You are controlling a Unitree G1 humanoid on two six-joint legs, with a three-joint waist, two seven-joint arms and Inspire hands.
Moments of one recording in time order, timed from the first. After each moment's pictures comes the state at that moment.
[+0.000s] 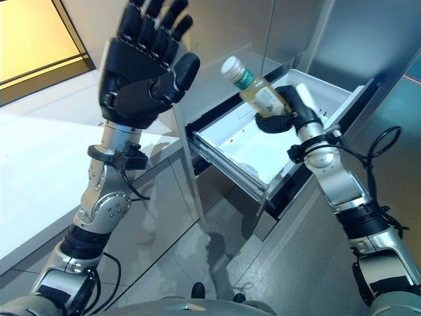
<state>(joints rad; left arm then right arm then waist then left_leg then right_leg) -0.38 0.37 -0.22 -0.29 -0.98 -0.23 -0.15 -0.54 -0.75 0.23 0.06 0.07 0.24 -0.18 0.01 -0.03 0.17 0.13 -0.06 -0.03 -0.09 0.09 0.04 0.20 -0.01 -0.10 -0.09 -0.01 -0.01</state>
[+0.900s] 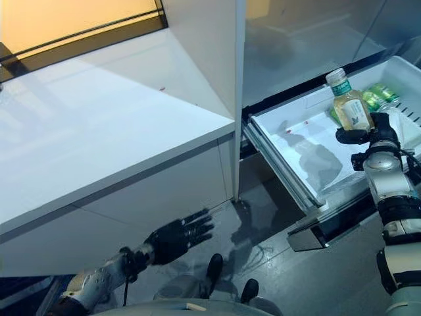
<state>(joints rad) 0.11 0.51 -0.32 0.35 -0.87 0.32 -0.36 -0.70 -0.91 0.20 0.78 0.26 0.21 -0.26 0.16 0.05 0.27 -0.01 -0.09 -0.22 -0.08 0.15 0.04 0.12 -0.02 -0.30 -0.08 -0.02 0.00</state>
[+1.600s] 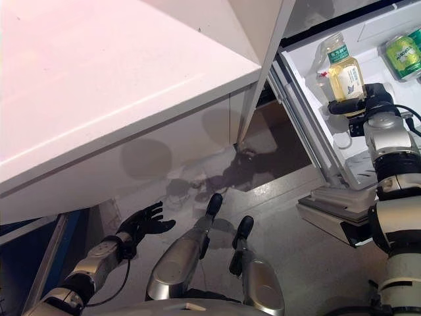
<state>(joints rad) -0.14 0.45 -0.28 0.83 -0.55 -0.05 -0.14 -1.05 -0.89 0.36 0.93 0.27 0.35 -0.06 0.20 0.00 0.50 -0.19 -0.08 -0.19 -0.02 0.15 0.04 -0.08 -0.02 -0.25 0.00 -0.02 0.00</state>
